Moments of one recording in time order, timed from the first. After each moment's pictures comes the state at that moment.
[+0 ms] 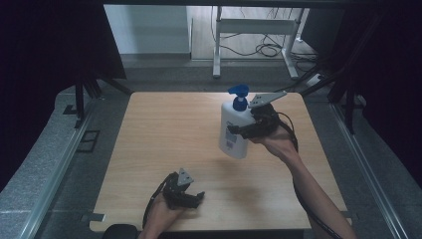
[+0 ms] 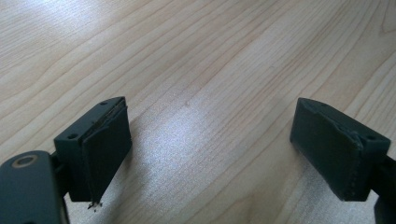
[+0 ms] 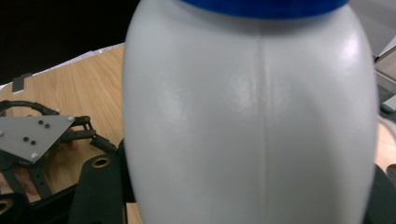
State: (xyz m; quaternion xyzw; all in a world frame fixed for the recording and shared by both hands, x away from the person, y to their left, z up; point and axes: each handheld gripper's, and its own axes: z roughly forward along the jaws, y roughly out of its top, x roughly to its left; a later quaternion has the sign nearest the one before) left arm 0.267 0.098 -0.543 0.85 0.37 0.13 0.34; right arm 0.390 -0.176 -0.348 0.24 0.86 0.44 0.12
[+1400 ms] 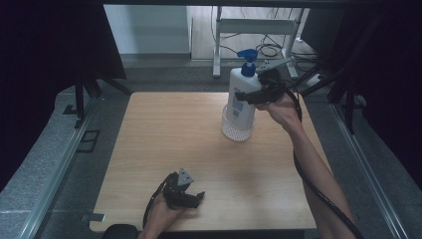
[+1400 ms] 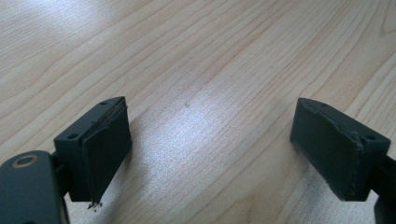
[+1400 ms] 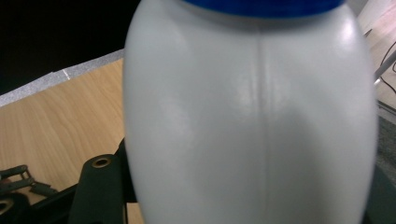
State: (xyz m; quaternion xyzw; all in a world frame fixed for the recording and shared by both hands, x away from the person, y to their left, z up) left arm 0.267 0.097 -0.543 0.85 0.37 0.13 0.35; right arm 0.456 -0.189 -0.301 0.28 0.84 0.44 0.16
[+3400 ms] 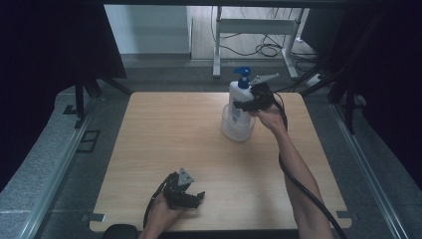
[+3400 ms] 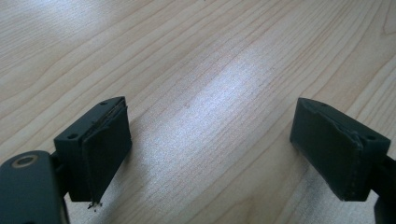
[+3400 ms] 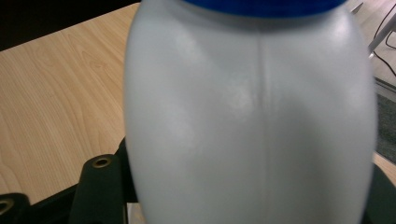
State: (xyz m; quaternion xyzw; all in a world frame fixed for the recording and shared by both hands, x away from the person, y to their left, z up) left arm 0.267 0.096 -0.543 0.85 0.37 0.13 0.34; right arm 0.516 -0.193 -0.398 0.31 0.84 0.42 0.17
